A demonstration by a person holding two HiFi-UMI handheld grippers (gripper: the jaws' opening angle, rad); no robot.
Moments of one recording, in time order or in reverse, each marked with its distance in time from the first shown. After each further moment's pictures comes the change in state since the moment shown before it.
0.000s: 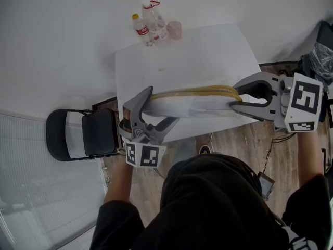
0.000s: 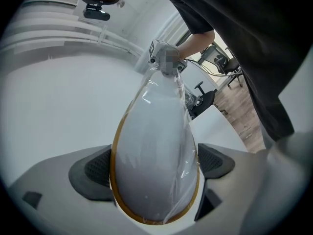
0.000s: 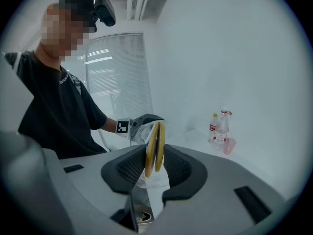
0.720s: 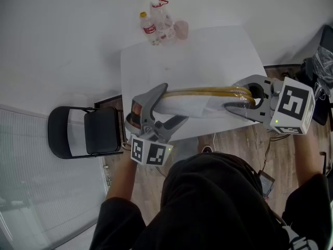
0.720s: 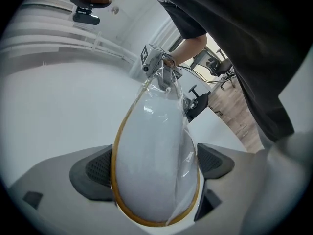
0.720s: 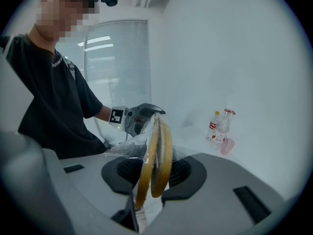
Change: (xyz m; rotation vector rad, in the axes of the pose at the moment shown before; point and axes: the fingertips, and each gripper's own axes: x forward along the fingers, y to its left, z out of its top) left arm -0.005 -0.002 0.012 0.072 -0.063 -0.043; right arm 0.039 0.004 -0.007 -0.081 0.107 -0.041
